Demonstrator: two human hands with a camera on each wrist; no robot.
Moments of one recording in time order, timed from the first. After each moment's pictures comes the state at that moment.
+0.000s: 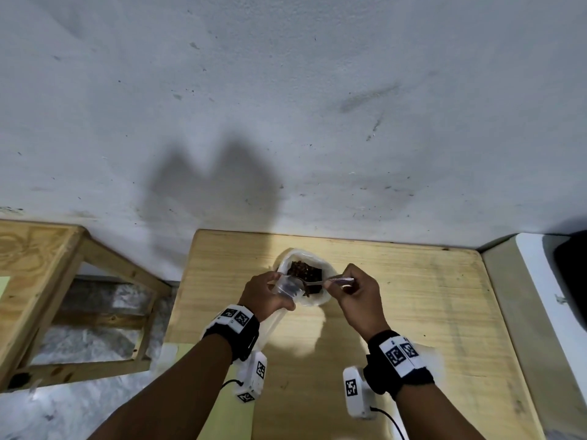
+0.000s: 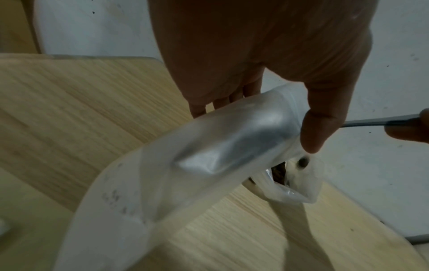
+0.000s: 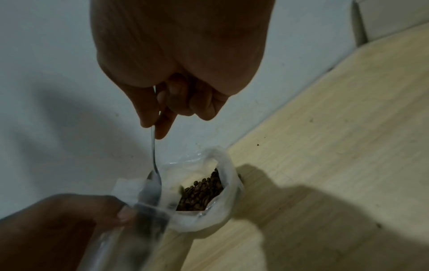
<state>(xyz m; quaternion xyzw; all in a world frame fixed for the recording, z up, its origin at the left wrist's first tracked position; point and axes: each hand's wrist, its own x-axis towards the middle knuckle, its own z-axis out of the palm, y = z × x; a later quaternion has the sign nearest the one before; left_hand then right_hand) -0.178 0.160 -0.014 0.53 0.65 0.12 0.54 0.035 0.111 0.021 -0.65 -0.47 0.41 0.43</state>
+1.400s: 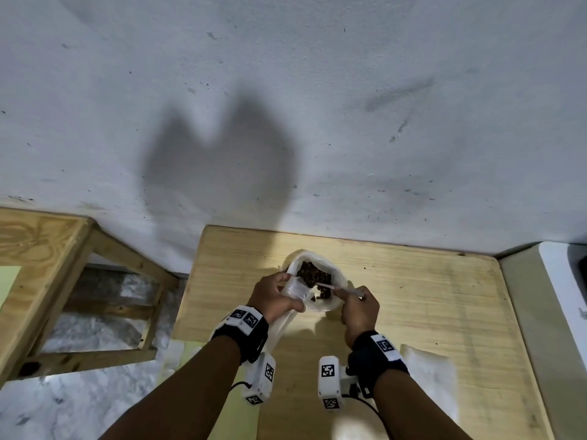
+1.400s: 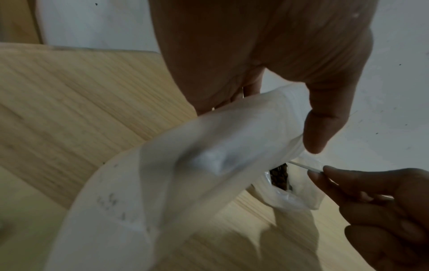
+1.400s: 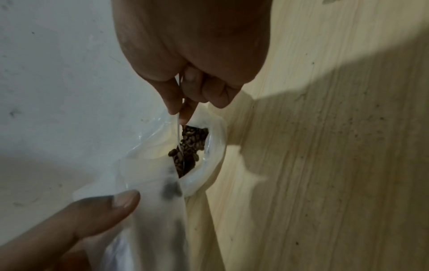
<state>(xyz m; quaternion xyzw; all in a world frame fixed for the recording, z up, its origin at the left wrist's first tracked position) -0.176 0.161 -0.020 0.51 0.64 0.13 0.56 0.011 0.121 -0.039 -0.76 -0.12 0.46 0.45</state>
